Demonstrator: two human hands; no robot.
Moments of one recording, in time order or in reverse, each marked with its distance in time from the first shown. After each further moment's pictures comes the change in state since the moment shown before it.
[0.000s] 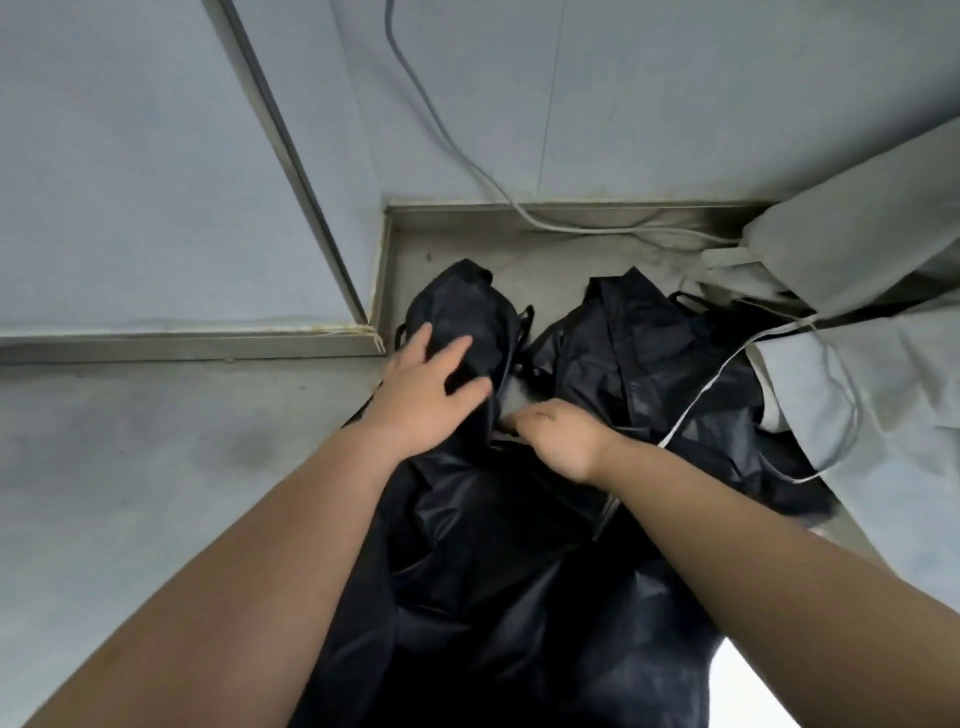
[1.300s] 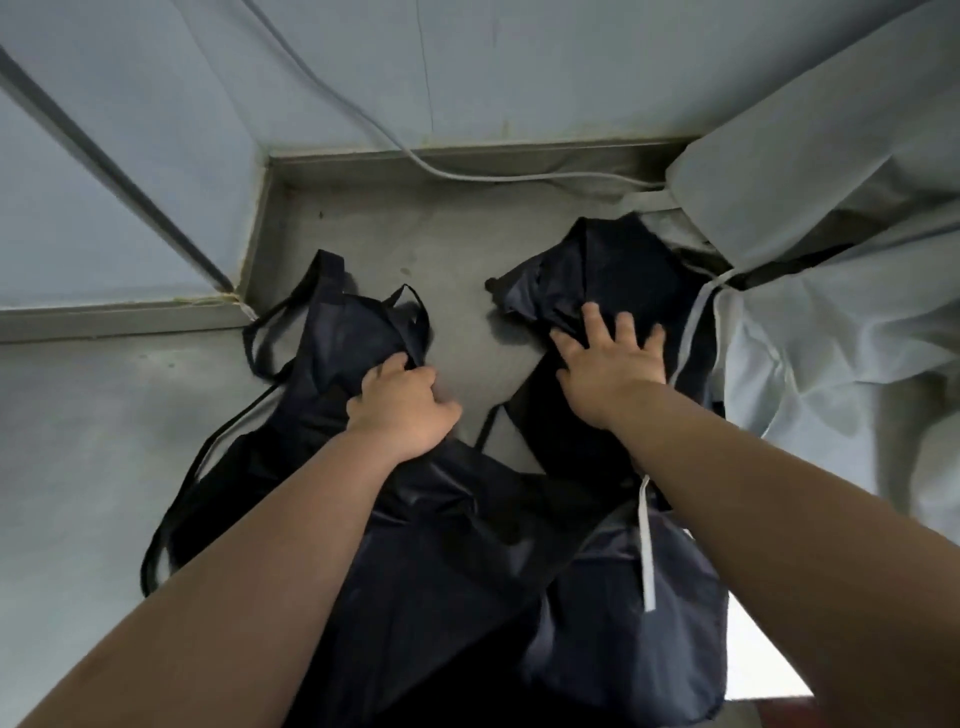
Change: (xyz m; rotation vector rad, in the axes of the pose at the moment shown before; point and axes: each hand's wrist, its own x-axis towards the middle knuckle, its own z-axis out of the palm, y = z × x) left_hand 0.013 0.071 0.096 0.306 -0.115 -0.241; right_hand 0.003 0.135 -0.076 -0.799 0.163 0.239
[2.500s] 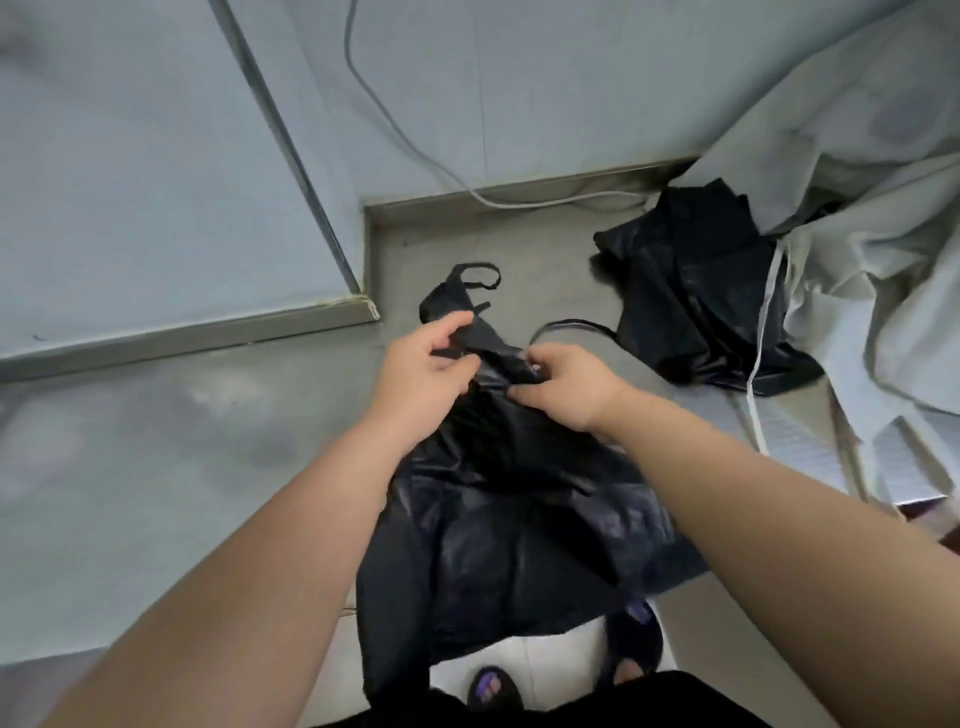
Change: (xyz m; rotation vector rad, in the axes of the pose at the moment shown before) left_hand -0.118 -0.085 -0.039 -0.856 0.286 0.385; right_hand -0.151 -0.128 -0.018 1.161 0.120 -0.209
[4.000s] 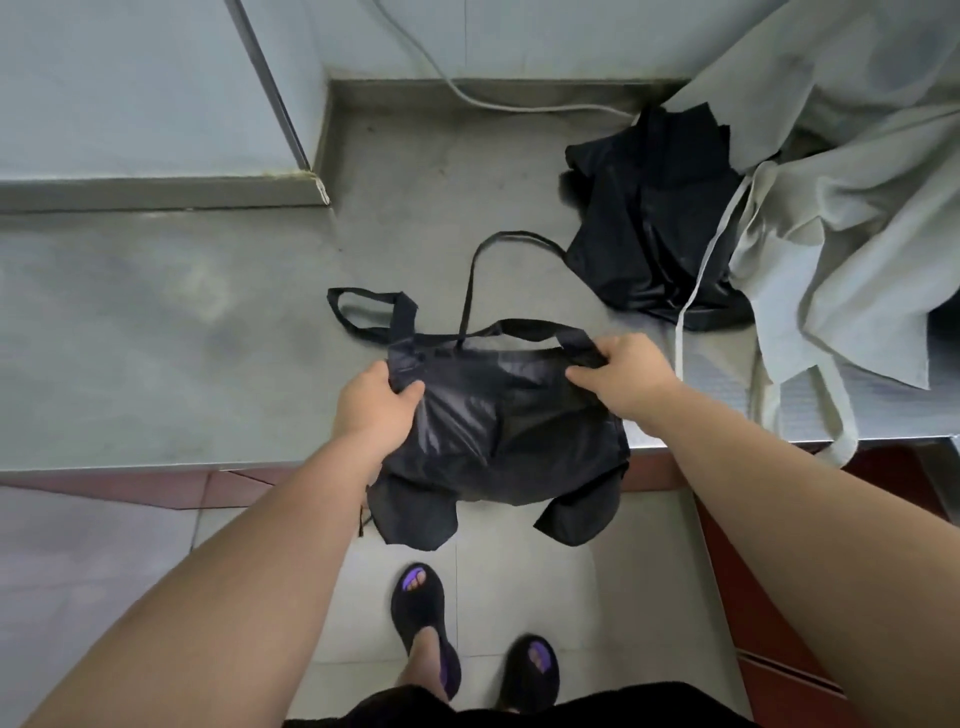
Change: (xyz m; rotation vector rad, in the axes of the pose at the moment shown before) left_hand -0.093 -0.069 0.074 0.446 0.128 -0.439; right_hand -0.072 0.109 -0.055 -0.213 0.139 0.190
